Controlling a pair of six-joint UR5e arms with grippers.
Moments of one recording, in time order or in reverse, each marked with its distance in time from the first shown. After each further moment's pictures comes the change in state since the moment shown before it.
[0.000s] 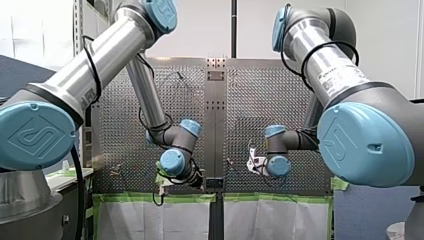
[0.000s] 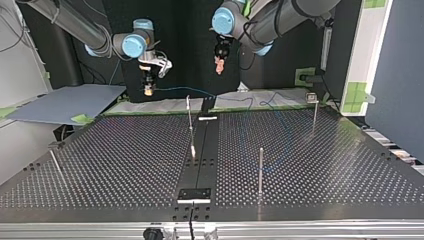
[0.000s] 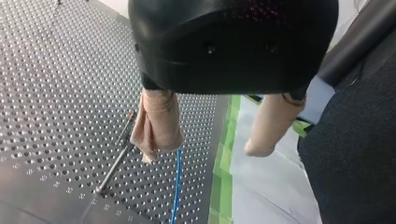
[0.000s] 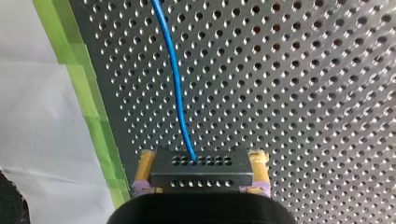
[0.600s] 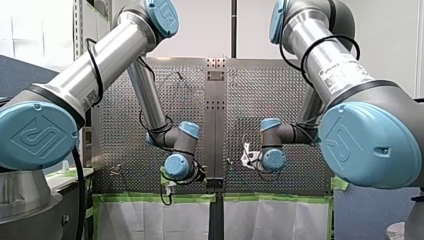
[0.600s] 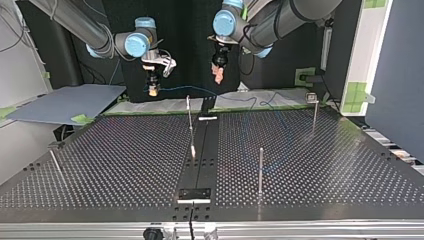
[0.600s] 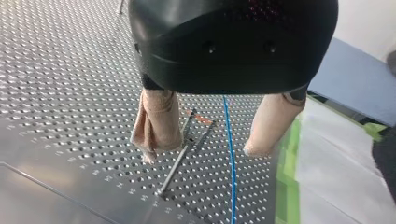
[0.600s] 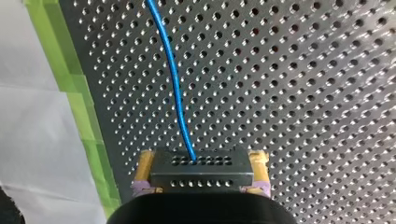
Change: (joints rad) left arm 0.013 -0.015 0.019 0.170 -0.027 -0.053; right arm 0.040 -0.051 0.001 0.054 -0.006 -0.002
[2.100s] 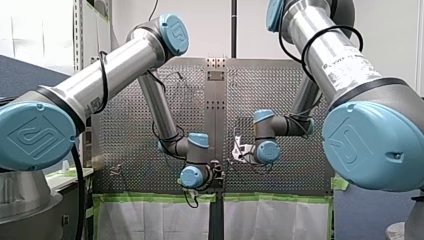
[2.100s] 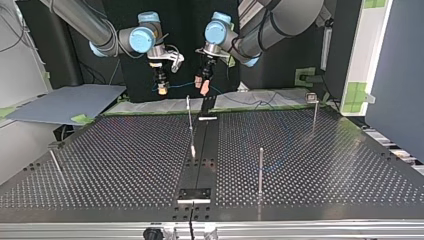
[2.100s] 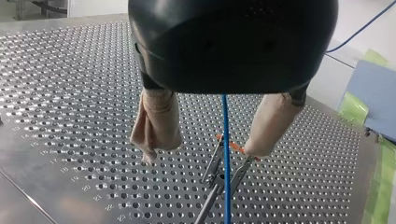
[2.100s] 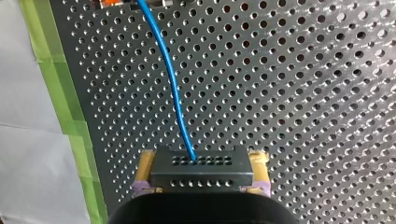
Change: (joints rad) left arm -0.020 -0.141 0.172 0.178 0.062 -0.160; right arm 0.062 -0.065 0.019 0.041 -0.033 -0.006
